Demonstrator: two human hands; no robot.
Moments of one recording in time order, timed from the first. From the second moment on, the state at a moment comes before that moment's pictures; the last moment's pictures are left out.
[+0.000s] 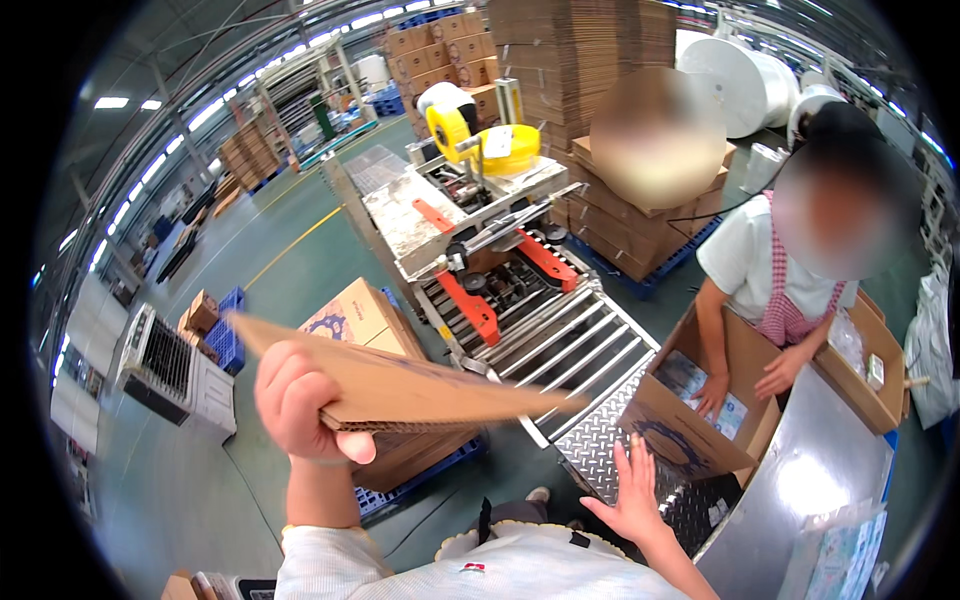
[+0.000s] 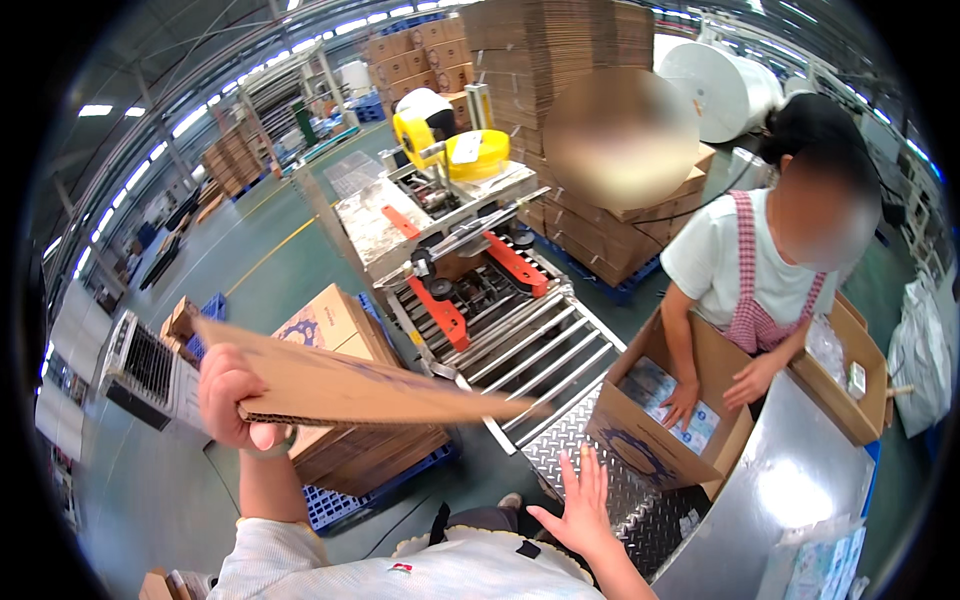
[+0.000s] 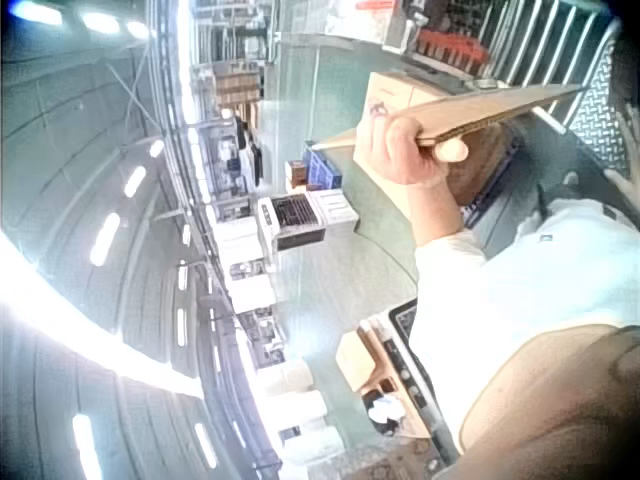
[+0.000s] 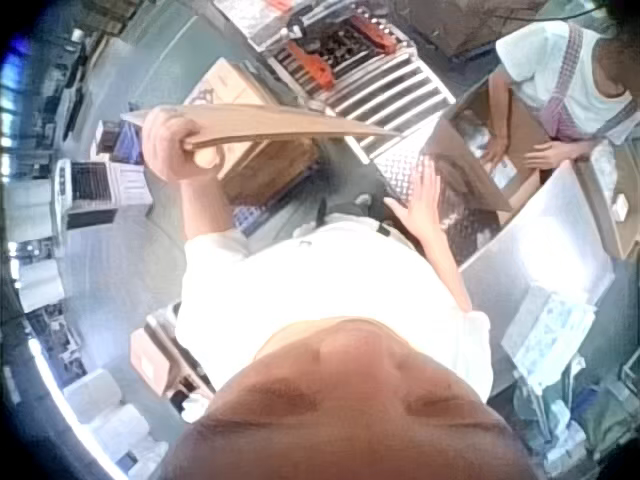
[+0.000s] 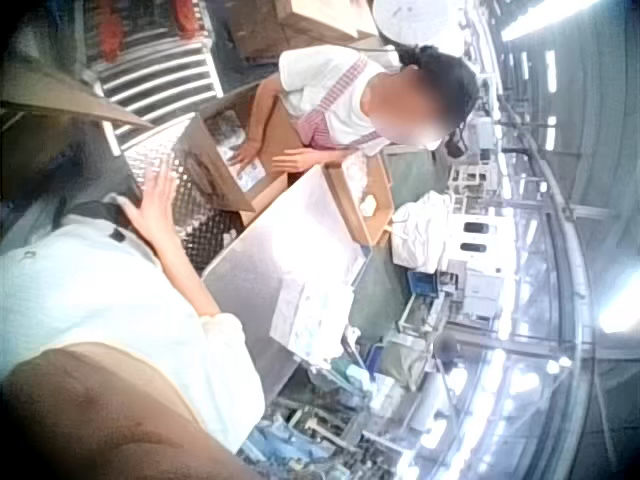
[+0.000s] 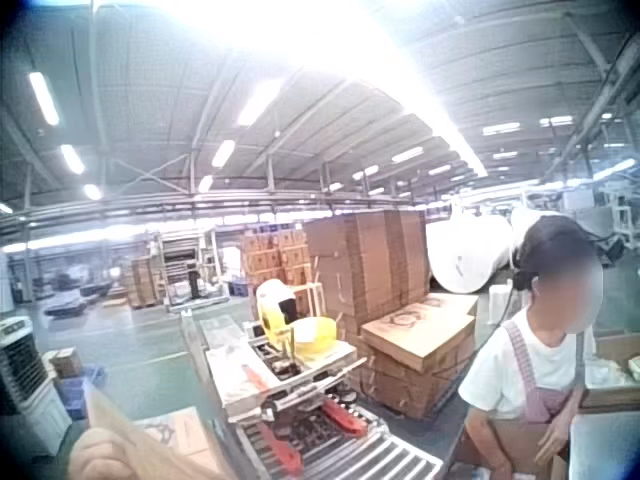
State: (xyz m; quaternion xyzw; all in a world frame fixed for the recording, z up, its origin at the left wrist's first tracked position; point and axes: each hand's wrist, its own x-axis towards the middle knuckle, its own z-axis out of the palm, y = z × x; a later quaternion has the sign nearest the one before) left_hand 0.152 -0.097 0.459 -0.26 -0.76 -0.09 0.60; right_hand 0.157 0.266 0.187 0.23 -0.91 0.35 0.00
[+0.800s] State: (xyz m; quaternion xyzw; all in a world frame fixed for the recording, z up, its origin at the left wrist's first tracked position) left_hand -0.035 0.087 0.277 -0.42 -0.90 -0.01 -0.10; right_hand 0.229 0.290 0.177 -0.05 -0.95 0.01 0.30
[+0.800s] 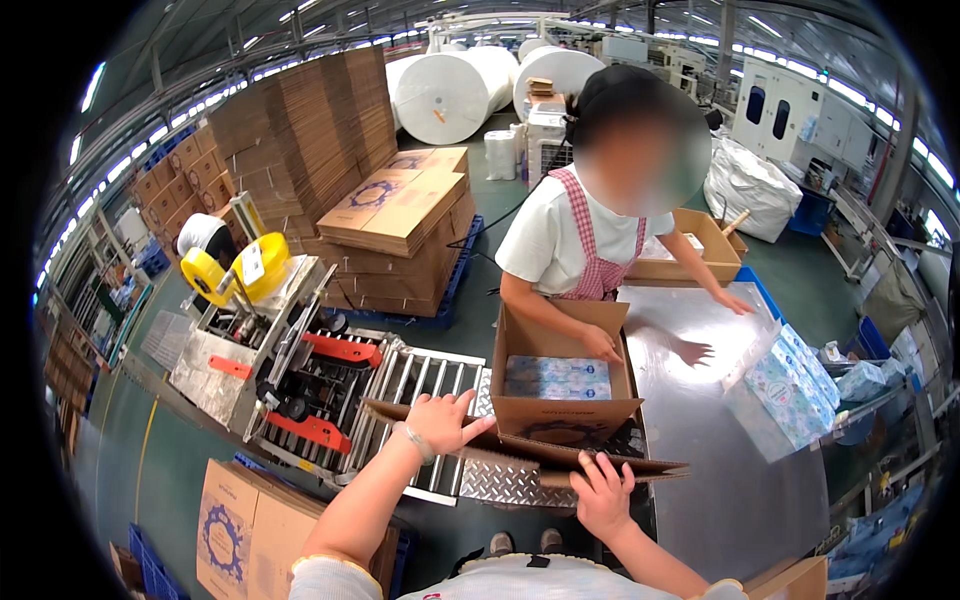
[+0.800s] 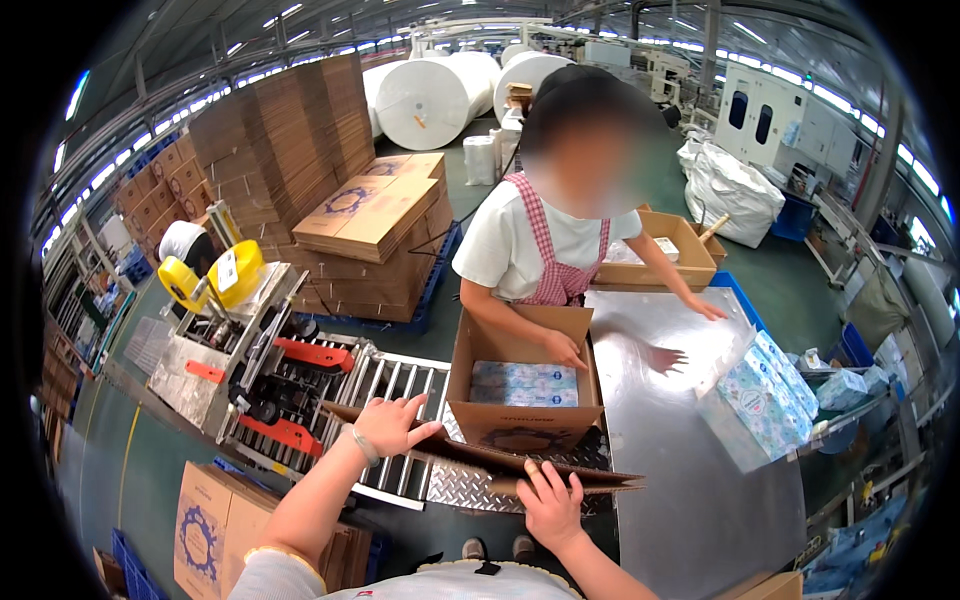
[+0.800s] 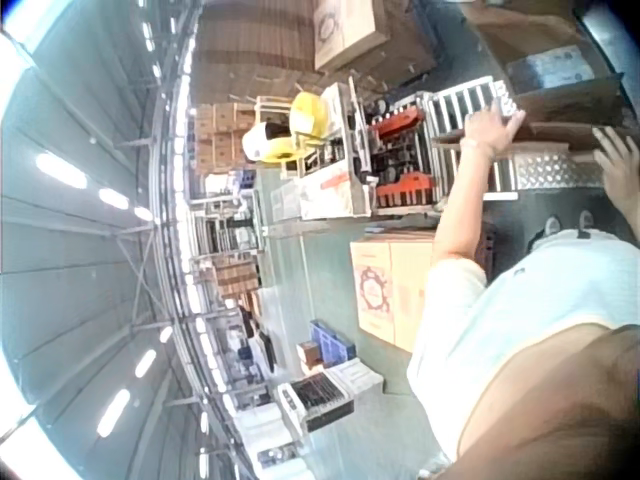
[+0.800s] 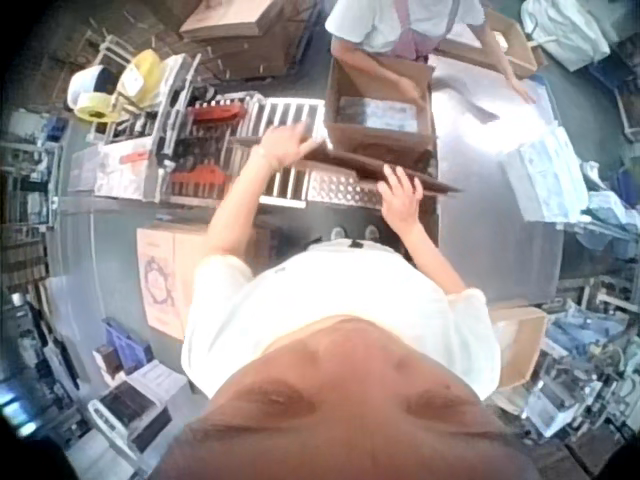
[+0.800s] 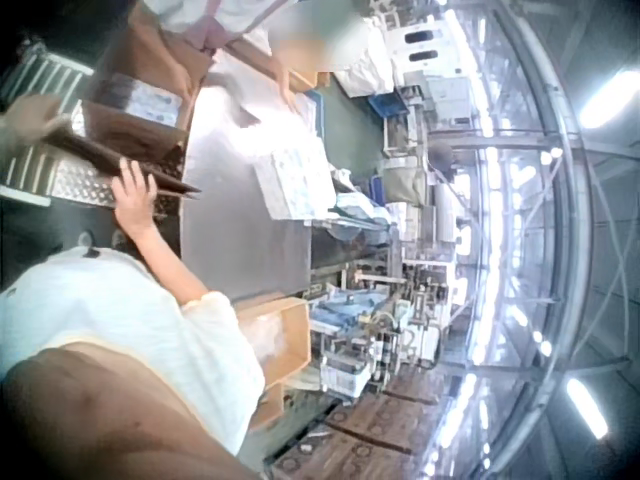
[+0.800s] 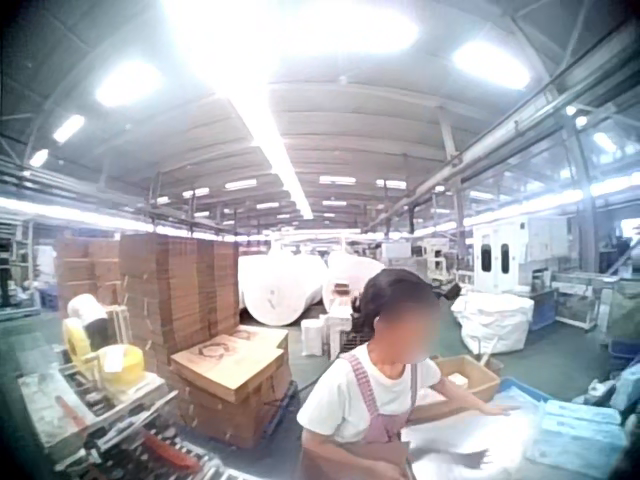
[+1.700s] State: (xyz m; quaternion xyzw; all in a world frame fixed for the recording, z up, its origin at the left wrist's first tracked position) left_hand 0.128 0.125 0.174 -0.71 -0.69 -0.03 -0.11; right_hand 0.224 0.412 0.097 0.30 -0.81 -0.01 -0.51
